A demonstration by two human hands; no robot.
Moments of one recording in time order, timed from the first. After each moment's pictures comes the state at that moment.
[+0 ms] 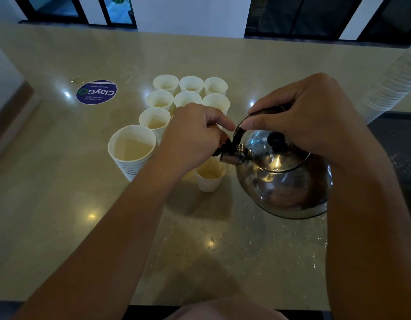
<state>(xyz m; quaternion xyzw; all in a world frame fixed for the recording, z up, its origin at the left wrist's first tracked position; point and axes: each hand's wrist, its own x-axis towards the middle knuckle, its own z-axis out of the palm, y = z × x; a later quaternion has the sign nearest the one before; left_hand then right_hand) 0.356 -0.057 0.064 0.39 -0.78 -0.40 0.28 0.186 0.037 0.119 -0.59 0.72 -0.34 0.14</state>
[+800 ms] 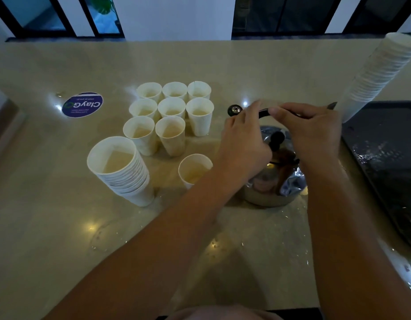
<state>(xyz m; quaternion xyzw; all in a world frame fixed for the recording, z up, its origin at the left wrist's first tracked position) 0.254 -0.016 0.037 0.35 -0.85 -0.34 0.22 0.145 0.046 0.050 -0.29 0.71 -0.63 0.12</state>
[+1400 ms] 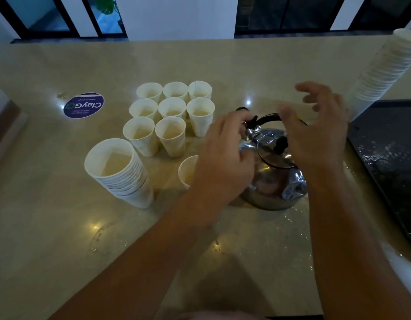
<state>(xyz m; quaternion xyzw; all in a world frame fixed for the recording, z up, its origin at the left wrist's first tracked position) 0.298 -0.003 0.034 0.30 -0.81 -0.34 0.37 0.149 0.050 0.048 -0.34 0.80 -0.49 -0.01</state>
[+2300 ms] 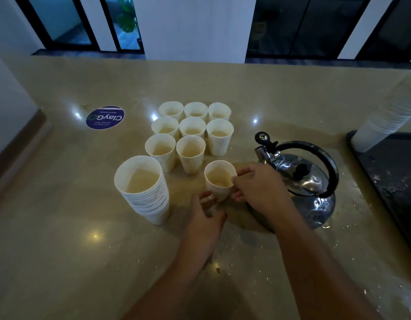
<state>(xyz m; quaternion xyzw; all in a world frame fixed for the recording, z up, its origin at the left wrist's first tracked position) 0.363 -0.004 -0.052 0.52 -0.56 -0.58 0.27 0.215 0.004 -0.003 -0.34 0.78 -0.39 0.34</state>
